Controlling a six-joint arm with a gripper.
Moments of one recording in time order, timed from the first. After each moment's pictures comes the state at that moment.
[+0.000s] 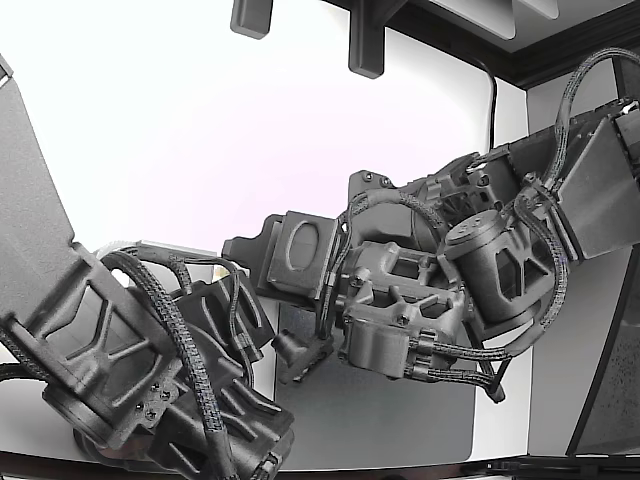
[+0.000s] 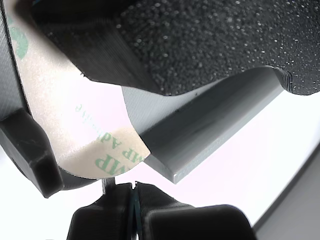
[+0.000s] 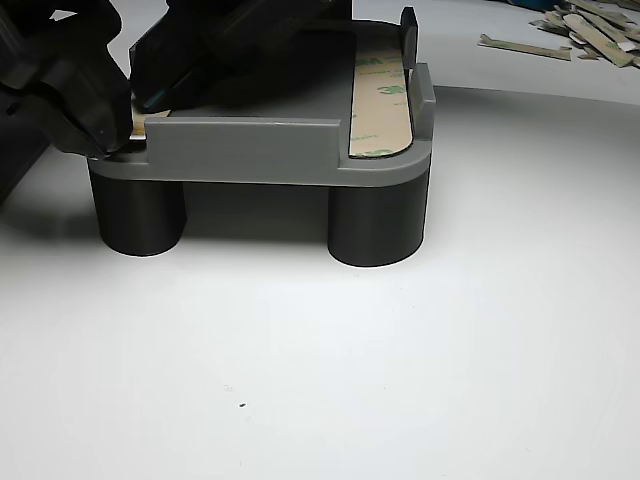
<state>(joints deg) 37.2 119.1 141.1 40.2 37.2 -54.1</state>
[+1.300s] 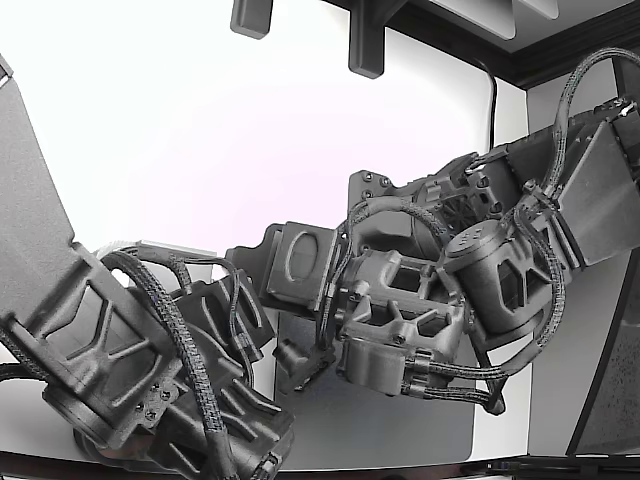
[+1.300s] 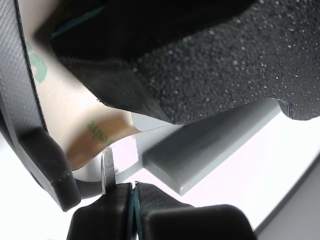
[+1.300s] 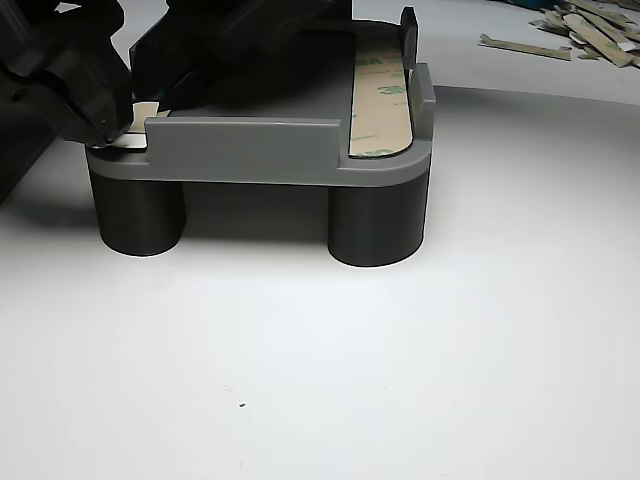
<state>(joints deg) 39.1 116.3 137.5 44.2 37.4 -51.9</state>
